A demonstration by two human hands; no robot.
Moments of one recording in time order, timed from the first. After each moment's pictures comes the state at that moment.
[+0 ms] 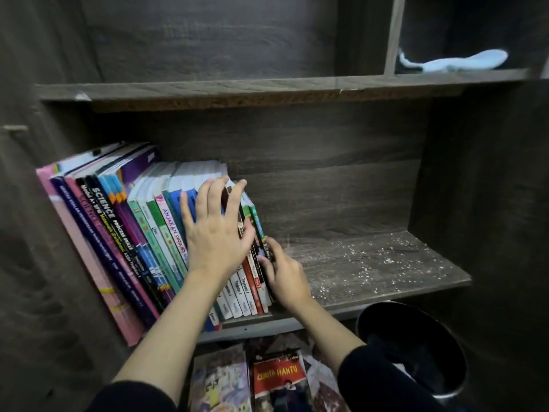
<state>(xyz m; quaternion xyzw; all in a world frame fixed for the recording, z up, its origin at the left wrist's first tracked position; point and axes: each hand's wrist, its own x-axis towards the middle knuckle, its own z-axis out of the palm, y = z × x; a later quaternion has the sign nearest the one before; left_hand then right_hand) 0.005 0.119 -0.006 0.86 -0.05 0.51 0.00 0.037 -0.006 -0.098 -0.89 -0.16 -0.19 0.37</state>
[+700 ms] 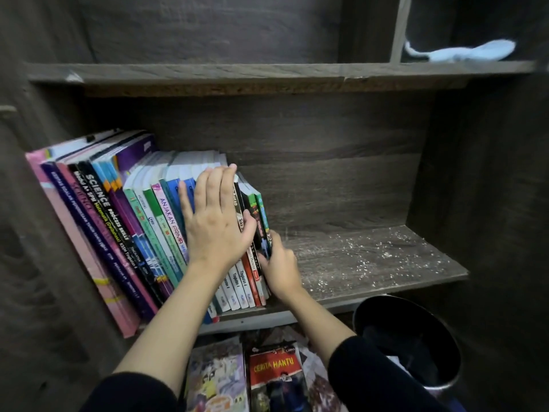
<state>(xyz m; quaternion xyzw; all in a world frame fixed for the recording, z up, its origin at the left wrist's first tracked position) 0.010 0.119 -0.011 0.85 -0.04 0.52 0.02 0.036 0.008 -0.090 -0.89 -0.09 -0.14 0.43</state>
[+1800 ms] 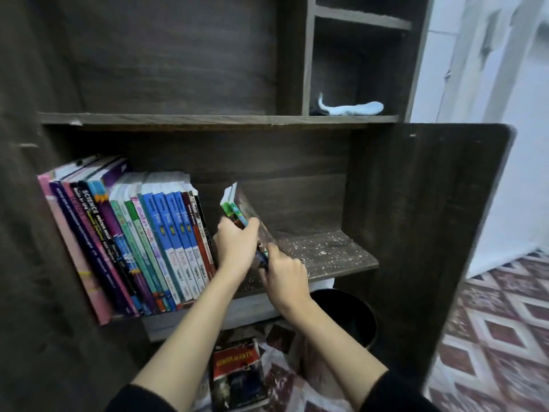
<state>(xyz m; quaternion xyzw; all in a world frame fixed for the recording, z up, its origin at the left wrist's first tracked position) -0.085 0.001 0.030 0.75 0.10 0.24 0.61 -0.102 -0.085 -0.028 -0.95 -0.09 -0.27 0.15</state>
